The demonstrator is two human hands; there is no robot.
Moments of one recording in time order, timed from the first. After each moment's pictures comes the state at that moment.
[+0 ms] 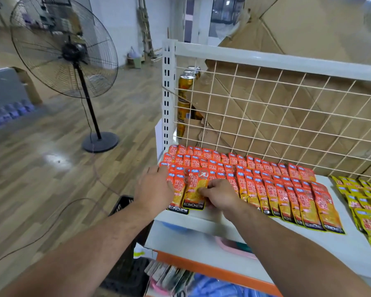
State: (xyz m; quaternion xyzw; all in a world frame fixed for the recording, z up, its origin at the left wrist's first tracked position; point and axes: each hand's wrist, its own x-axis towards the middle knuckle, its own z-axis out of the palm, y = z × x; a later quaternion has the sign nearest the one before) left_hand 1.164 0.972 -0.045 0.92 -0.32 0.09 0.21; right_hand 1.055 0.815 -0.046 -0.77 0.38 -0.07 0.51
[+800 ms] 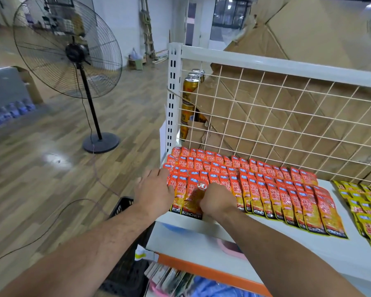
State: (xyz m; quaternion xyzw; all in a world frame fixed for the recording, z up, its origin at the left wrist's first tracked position) left_hand 1.170 0.985 -0.044 0.92 -0.33 0.05 0.21; right_hand 1.065 0.842 -0.036 -0.91 0.38 0.04 0.17
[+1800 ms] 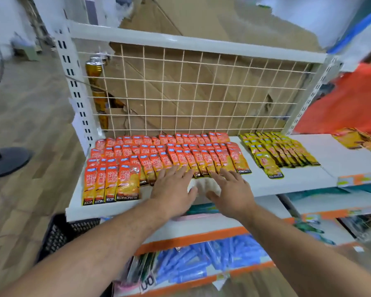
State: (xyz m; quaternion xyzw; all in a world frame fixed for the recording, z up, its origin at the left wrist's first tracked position) left_hand 1.022 0.884 -0.045 0.76 -0.64 -0.02 0.09; right_hand 0.852 0.800 -0.037 -0.88 0.47 -0.02 0.04
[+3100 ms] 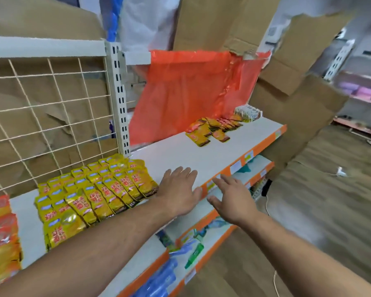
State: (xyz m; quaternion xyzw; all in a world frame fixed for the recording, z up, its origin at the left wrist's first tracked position) left_hand 0.576 0.457 -0.034 0.55 -0.83 -0.05 0.10; right_hand 0.393 0.489 -0.021 -0.73 0.68 -0.04 0.07
